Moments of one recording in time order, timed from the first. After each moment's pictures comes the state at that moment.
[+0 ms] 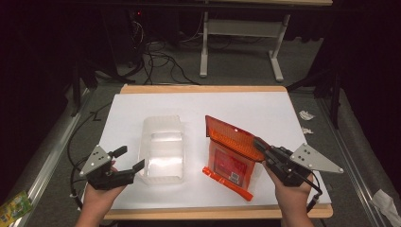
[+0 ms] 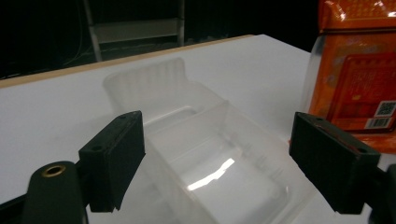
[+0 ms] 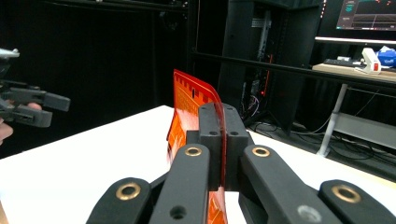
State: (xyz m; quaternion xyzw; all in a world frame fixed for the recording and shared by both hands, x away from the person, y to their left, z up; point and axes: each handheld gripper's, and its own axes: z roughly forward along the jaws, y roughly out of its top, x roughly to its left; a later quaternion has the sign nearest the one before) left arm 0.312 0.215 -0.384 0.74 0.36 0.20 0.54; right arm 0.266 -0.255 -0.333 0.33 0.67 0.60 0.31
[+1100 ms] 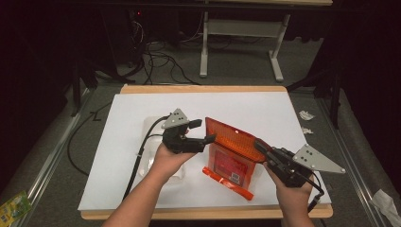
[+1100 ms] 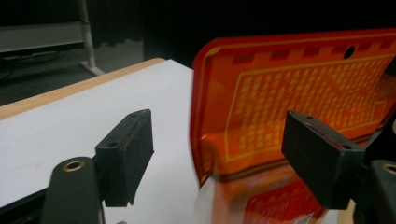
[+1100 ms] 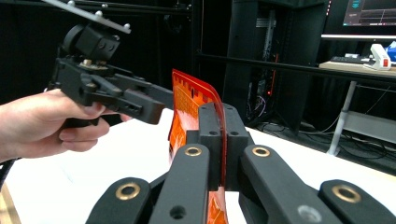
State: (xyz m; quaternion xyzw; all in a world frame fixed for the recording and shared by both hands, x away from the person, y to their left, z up) left arm 0.386 0.040 -0.341 0.77 0.26 0.07 0.58; right arm 0.266 -0.261 -0.338 0.33 0.66 0.61 0.29
